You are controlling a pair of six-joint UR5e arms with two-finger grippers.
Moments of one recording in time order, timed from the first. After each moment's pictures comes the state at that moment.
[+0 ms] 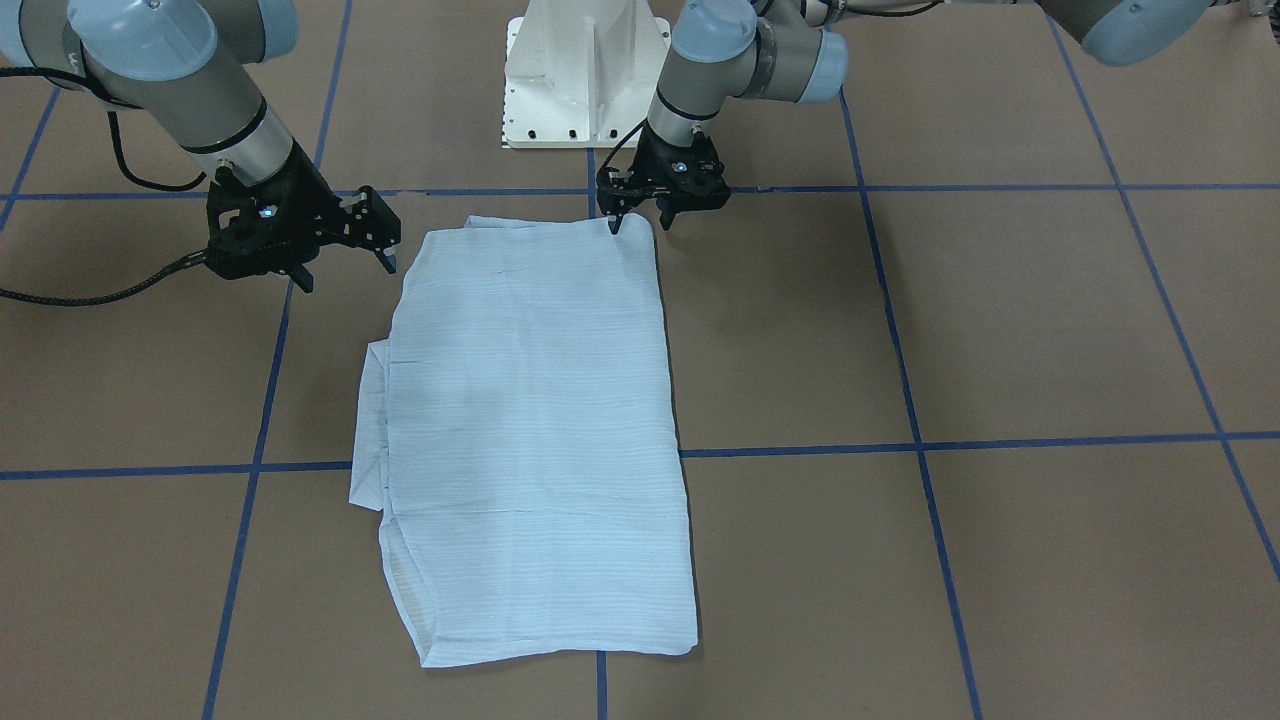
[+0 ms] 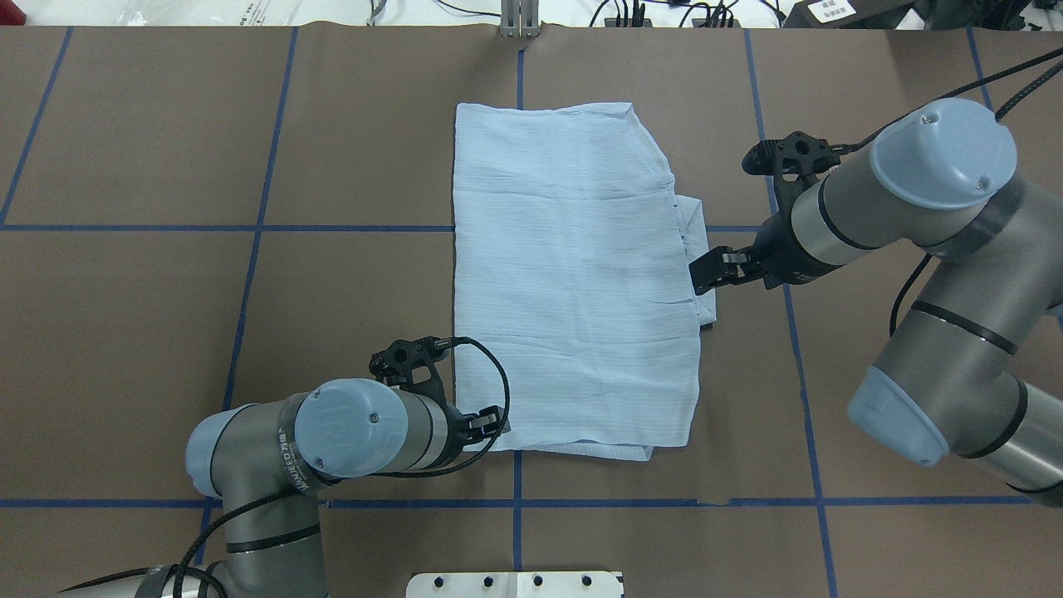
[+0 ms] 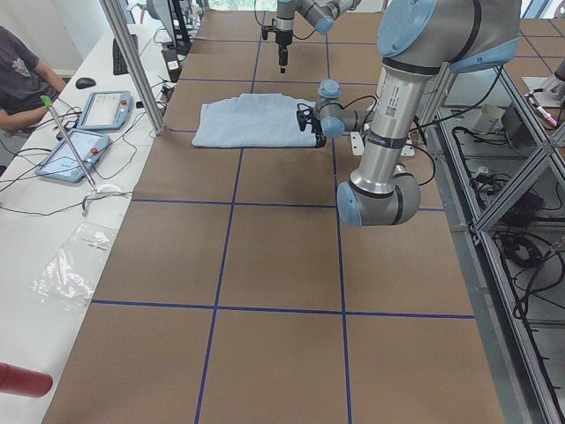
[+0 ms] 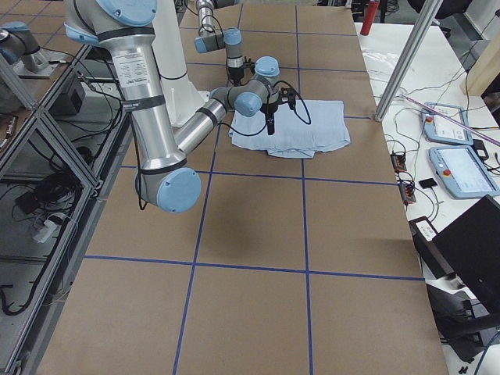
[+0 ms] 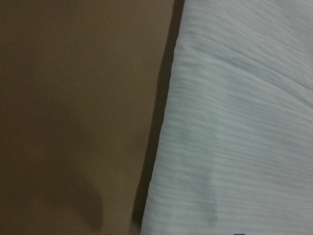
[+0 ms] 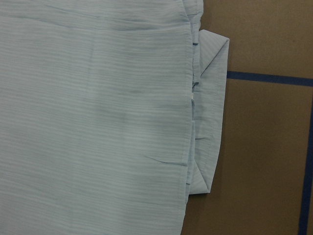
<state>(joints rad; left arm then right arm) -0.26 -2.07 -1.77 -1.90 -1.68 -1.67 0.74 -1.28 1.99 -1.44 2.07 0.97</state>
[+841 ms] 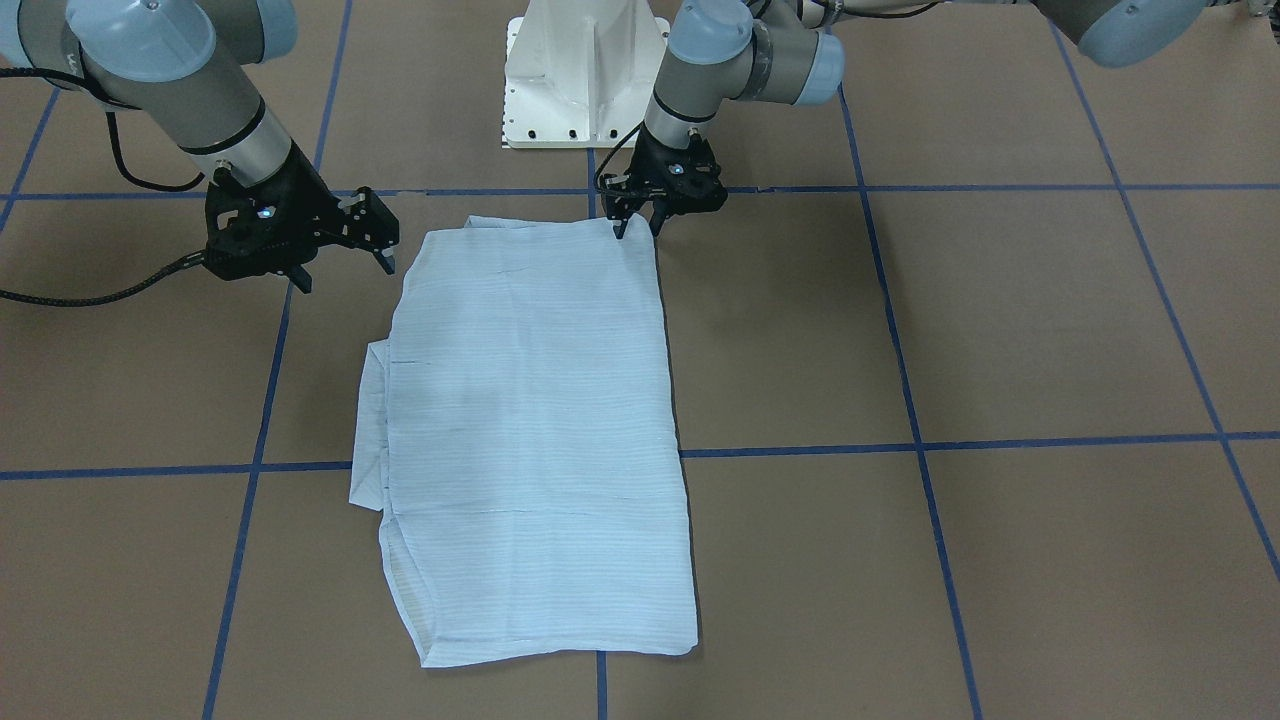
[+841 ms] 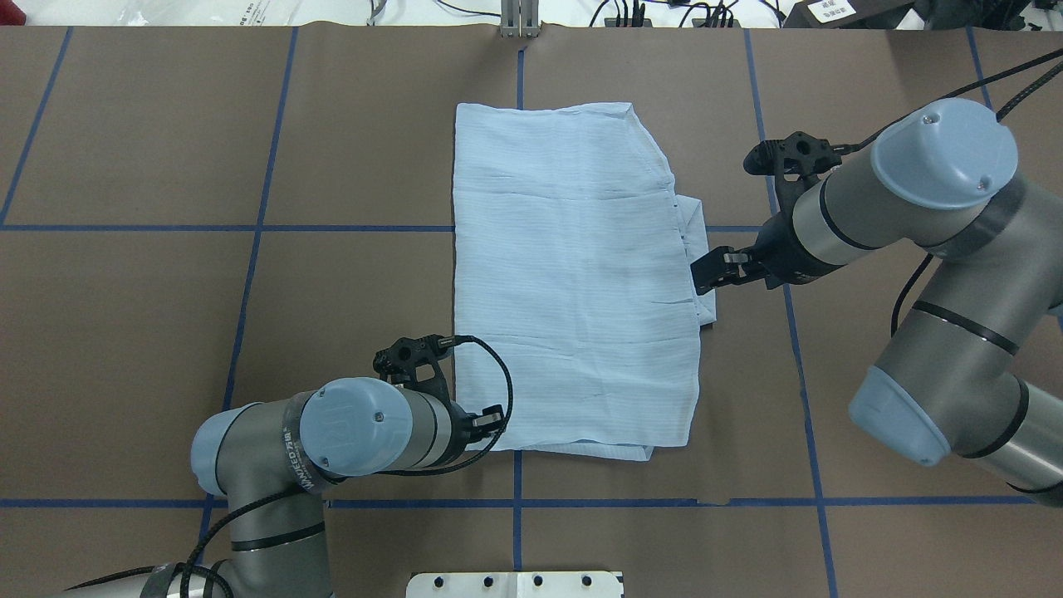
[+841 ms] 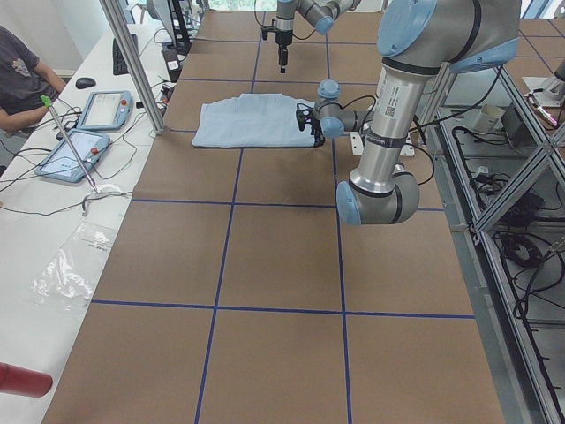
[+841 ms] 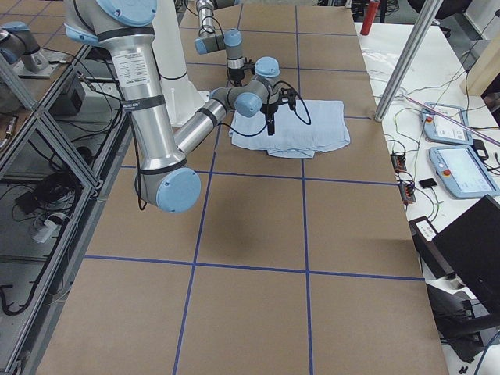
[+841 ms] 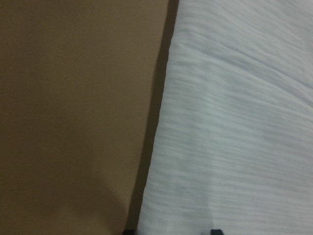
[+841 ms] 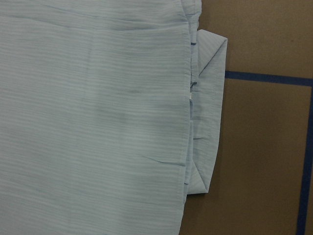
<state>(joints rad) -0.26 -2.08 -1.76 -1.90 -1.67 -1.66 0.74 -1.29 1.99 -1.44 2.07 0.97</state>
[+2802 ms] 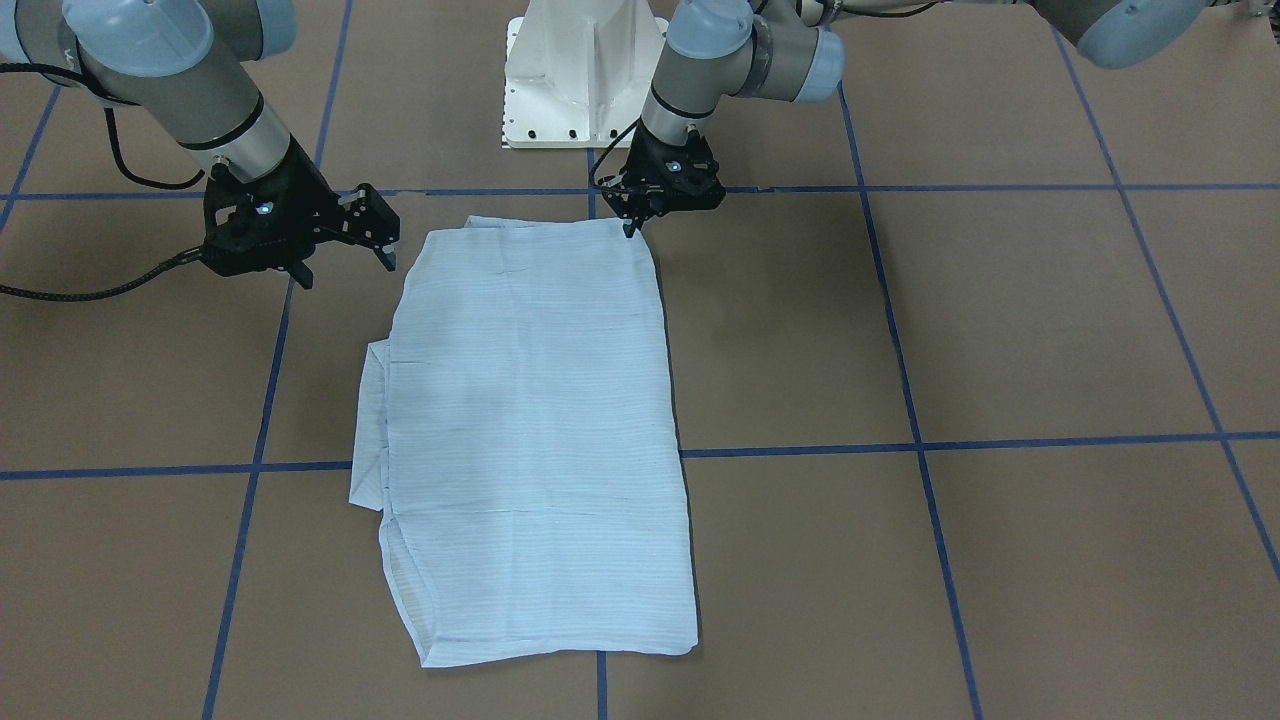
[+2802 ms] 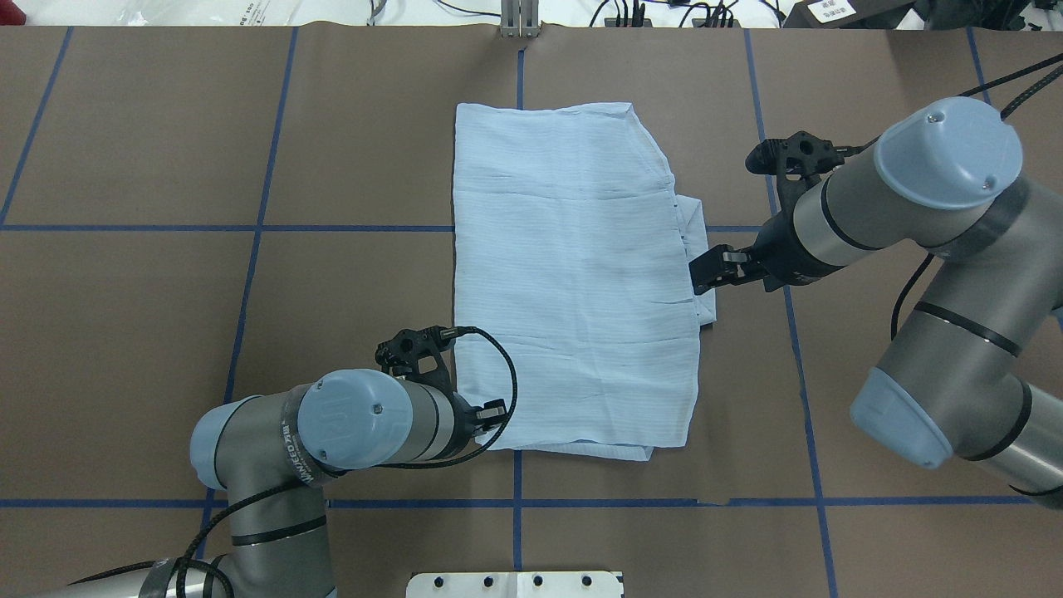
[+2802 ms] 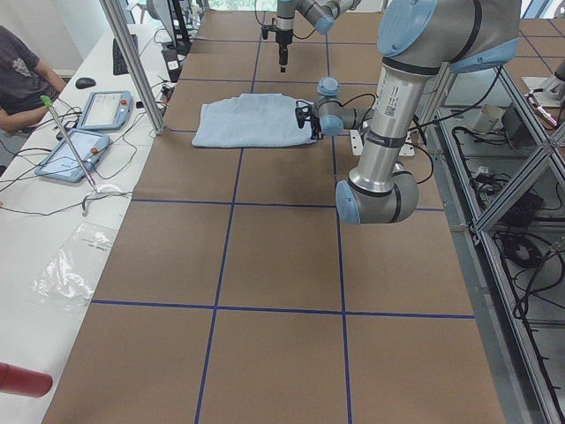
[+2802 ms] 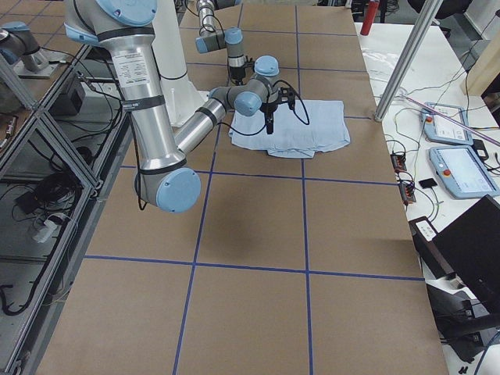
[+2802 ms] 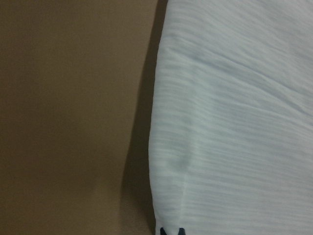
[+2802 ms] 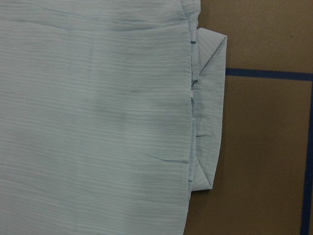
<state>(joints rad) -0.27 -2.09 -1.77 -1.90 -1.68 -1.66 0.73 -1.29 2.00 -1.44 2.08 1.03</state>
